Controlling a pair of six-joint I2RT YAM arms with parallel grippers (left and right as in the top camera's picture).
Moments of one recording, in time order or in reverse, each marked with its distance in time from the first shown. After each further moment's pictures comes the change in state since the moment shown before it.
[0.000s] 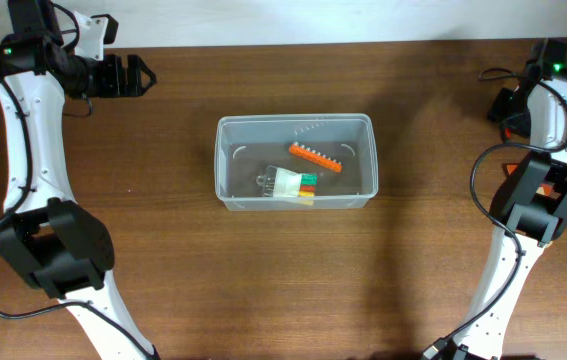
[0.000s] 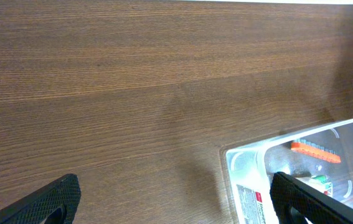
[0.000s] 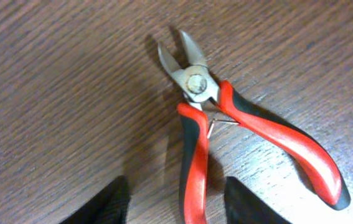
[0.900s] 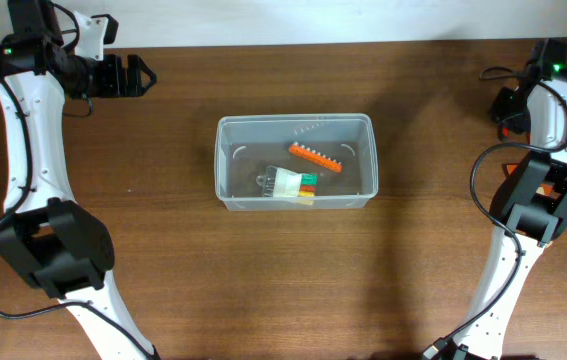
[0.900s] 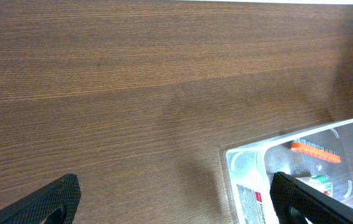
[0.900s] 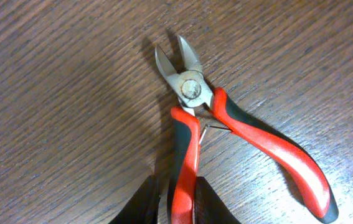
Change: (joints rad) left arm 0.000 0.000 0.000 0.000 0.000 0.000; right arm 0.000 0.002 0.000 0.013 0.000 0.010
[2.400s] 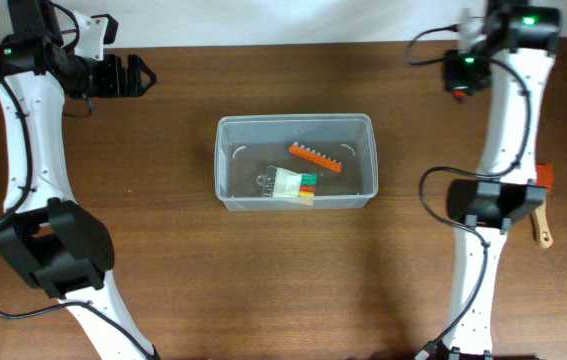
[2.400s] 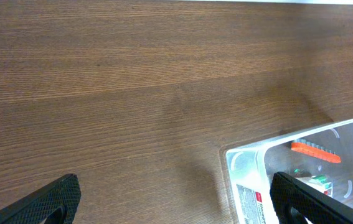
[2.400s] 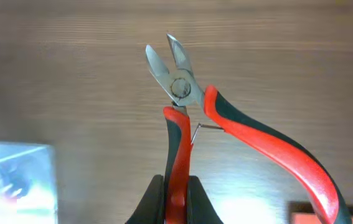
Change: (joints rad) left arm 0.000 0.000 0.000 0.000 0.000 0.000; right arm 0.272 0.003 0.677 -0.642 -0.174 -0.371
